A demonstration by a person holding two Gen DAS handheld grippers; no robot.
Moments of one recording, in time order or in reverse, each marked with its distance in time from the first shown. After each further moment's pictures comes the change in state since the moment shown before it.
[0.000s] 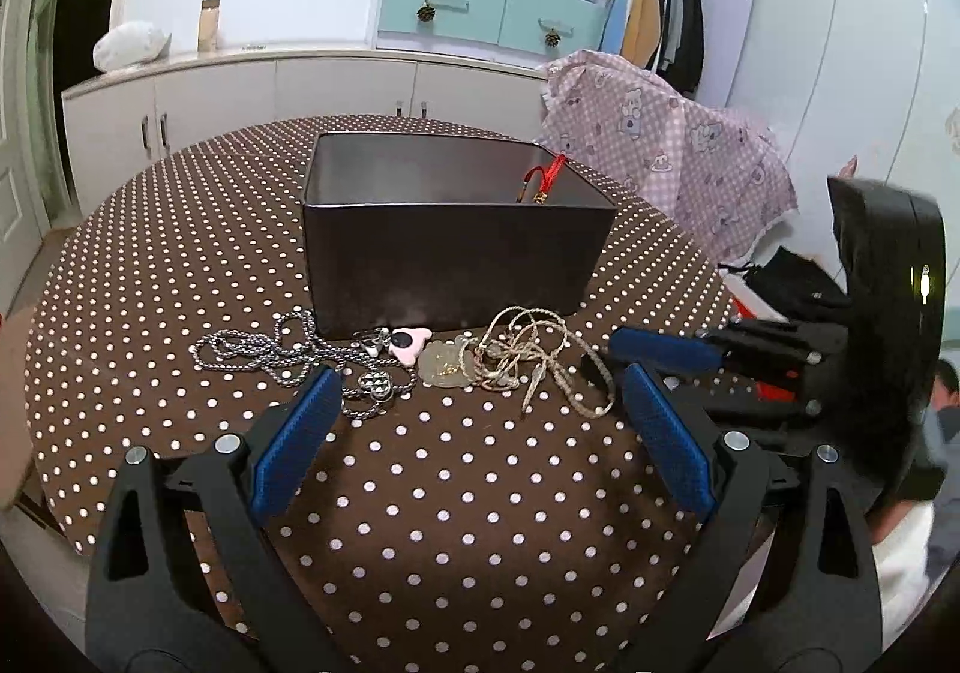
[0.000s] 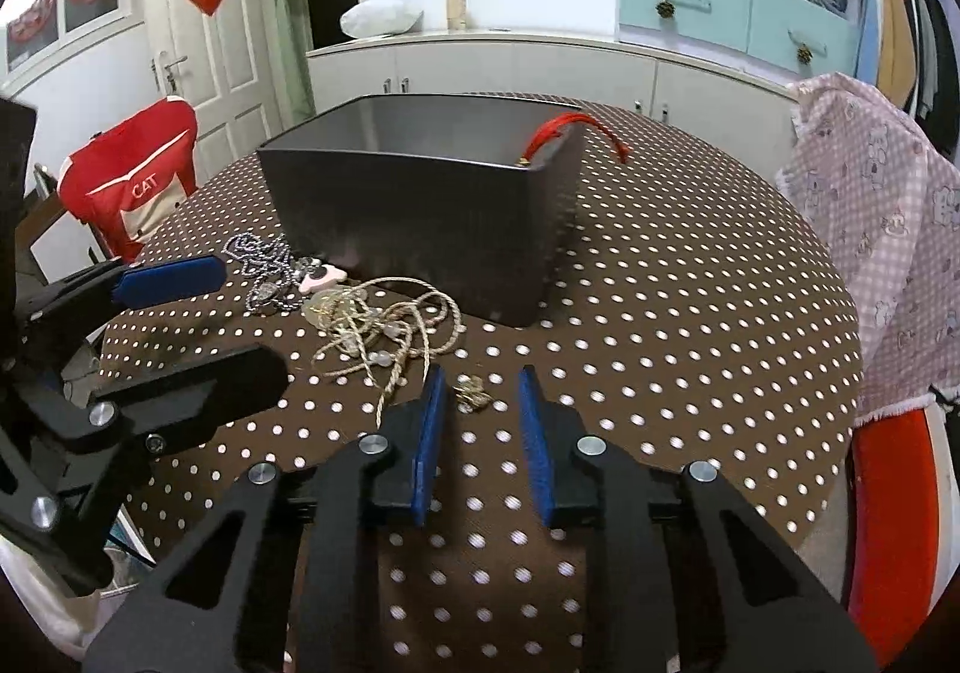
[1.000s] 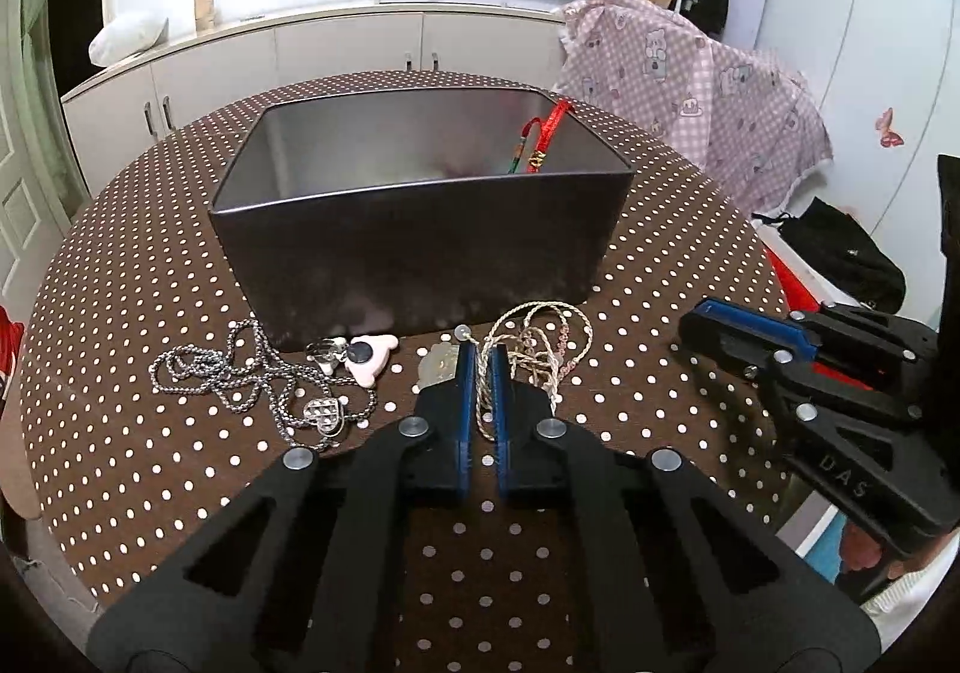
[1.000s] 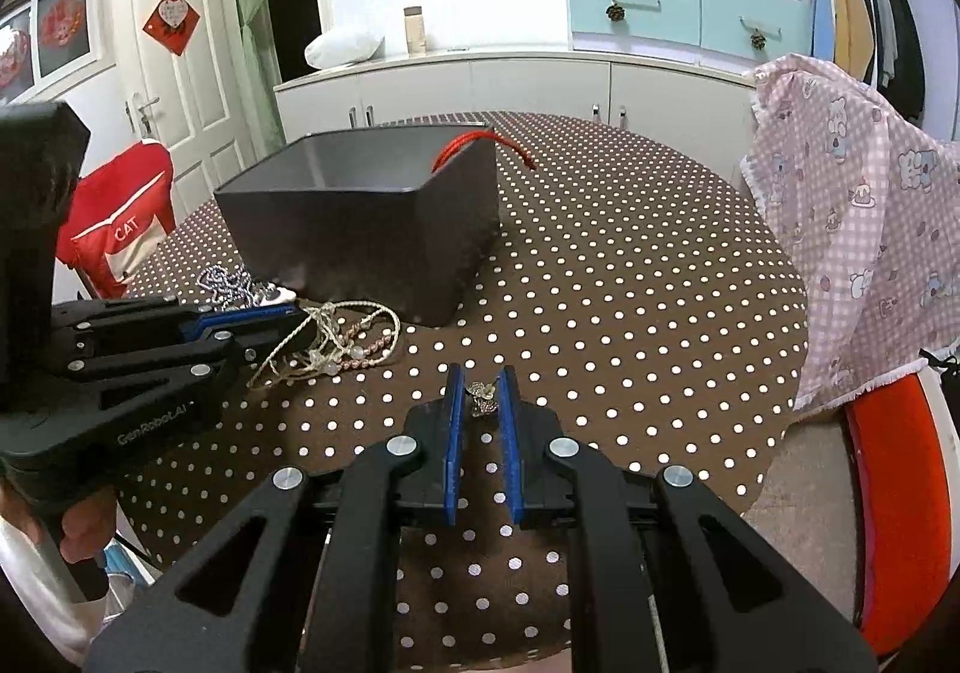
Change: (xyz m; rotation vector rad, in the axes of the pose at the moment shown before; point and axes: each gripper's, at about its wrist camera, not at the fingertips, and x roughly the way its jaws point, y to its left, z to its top) left arm 0.039 -0.025 0.015 0.059 0.135 0.110; right arm -0.021 -0.034 -0.005 0.111 -0.048 -0.030
